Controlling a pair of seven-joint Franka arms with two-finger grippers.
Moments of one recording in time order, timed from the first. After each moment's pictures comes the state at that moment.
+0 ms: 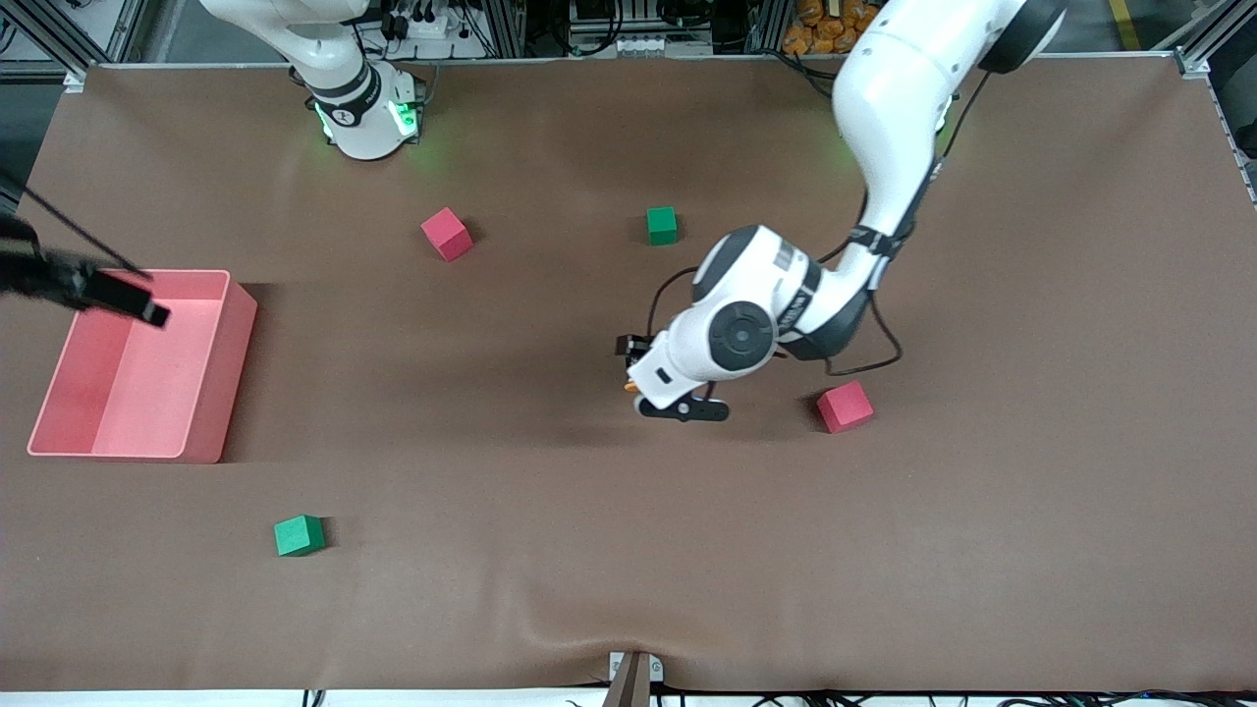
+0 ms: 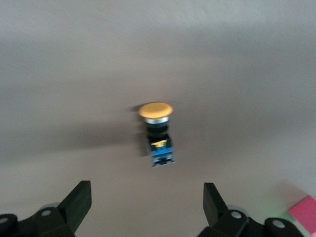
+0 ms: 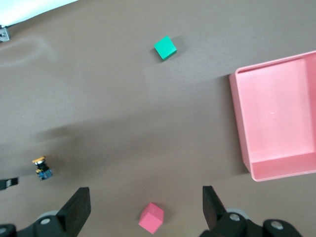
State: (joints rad) left arm -0.55 0.79 -0.17 -1.29 -0.25 1.98 -0.52; right arm 0.05 0.19 -0.04 -1.21 0.10 1.38 0.26
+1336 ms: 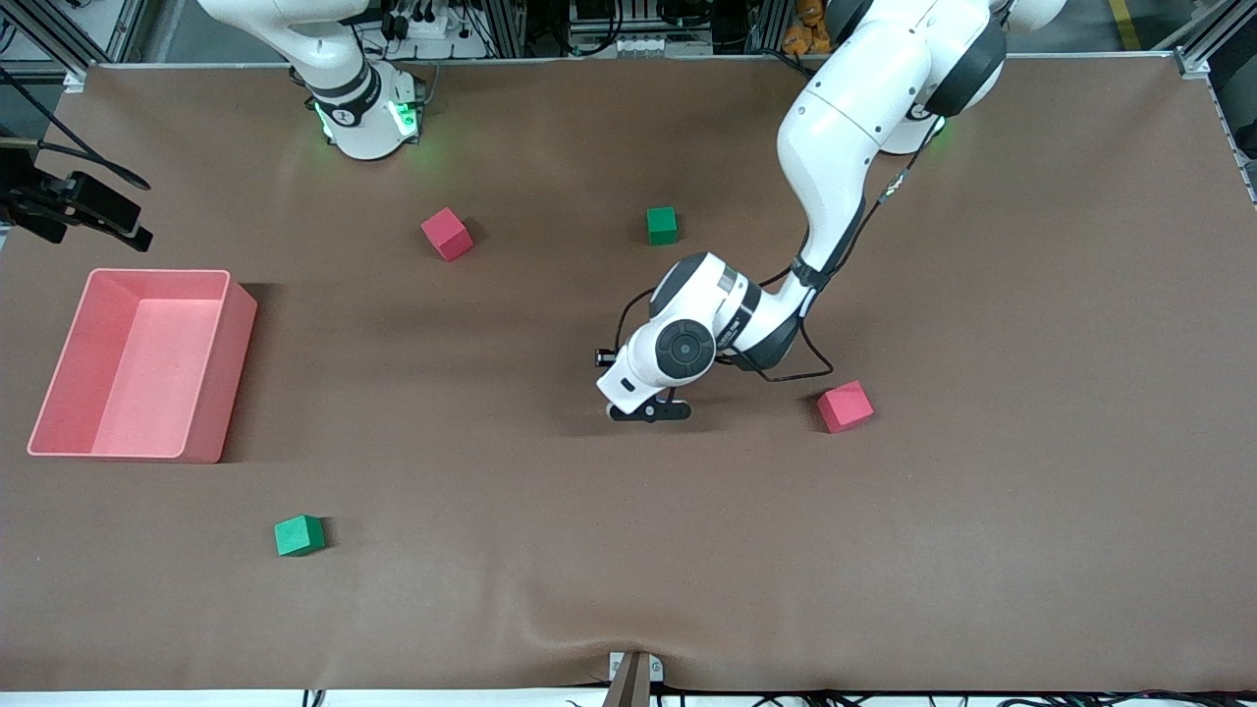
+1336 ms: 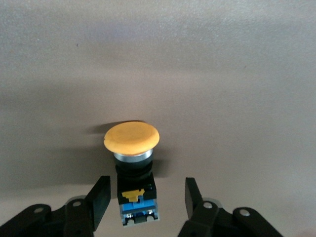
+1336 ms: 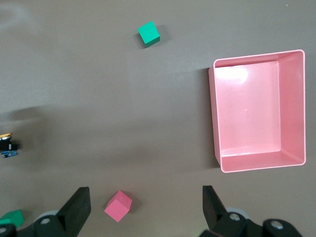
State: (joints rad) left arm -0.61 0.96 -0.16 -1.24 -0.26 2.09 -0.60; right arm 0.08 -0.03 -0.09 -1.51 0.03 1.47 0.12
